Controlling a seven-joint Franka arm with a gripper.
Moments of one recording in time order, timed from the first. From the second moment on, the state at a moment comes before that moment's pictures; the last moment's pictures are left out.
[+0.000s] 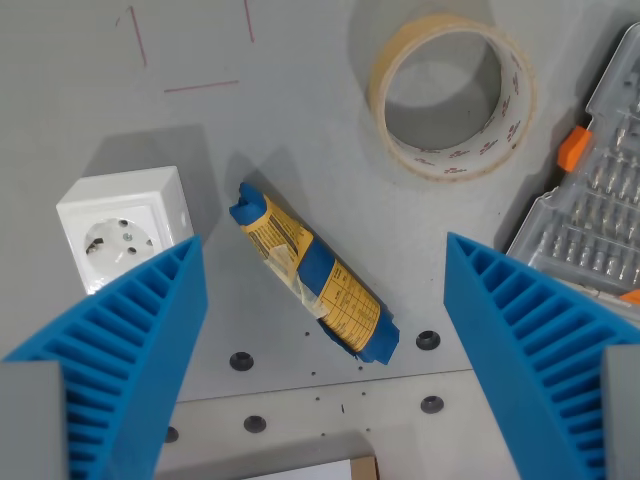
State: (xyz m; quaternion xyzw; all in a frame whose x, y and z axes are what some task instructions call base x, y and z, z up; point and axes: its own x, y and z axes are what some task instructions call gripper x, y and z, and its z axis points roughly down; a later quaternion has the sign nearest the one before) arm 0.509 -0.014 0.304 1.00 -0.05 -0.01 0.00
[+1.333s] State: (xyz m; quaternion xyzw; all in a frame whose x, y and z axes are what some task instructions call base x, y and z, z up) arm 0.493 -0.012 0.275 1.00 -0.01 -0.02 0.00
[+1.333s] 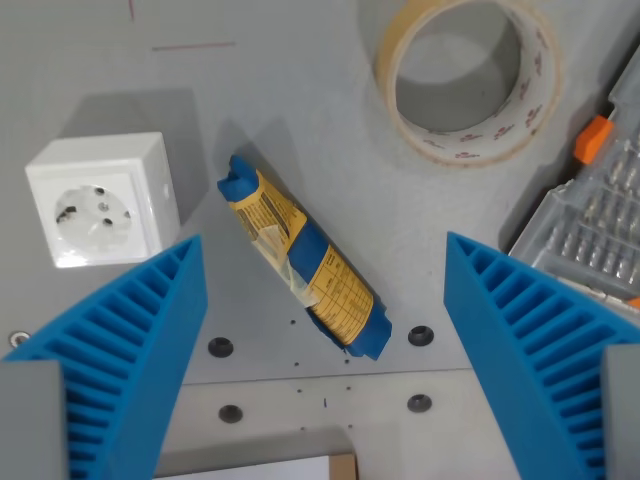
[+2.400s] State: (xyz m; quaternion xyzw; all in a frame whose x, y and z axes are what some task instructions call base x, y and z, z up) arm 0.446 -0.002 0.205 0.99 0.11 -0.03 0.01
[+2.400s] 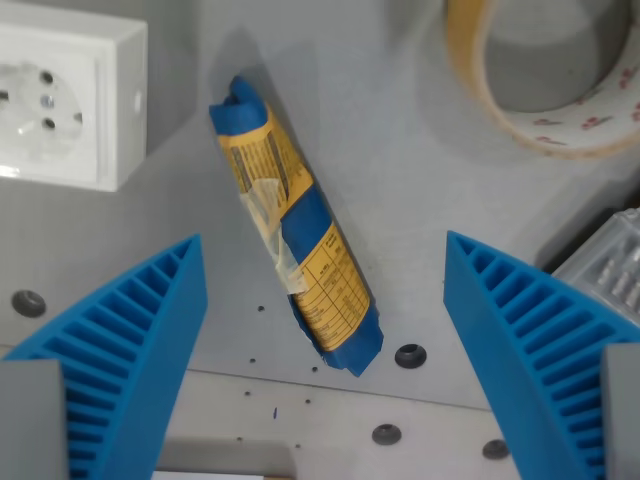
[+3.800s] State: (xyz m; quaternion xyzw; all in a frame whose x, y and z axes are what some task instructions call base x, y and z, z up) arm 0.414 0.007 0.153 0.98 0.21 -0.02 0.01
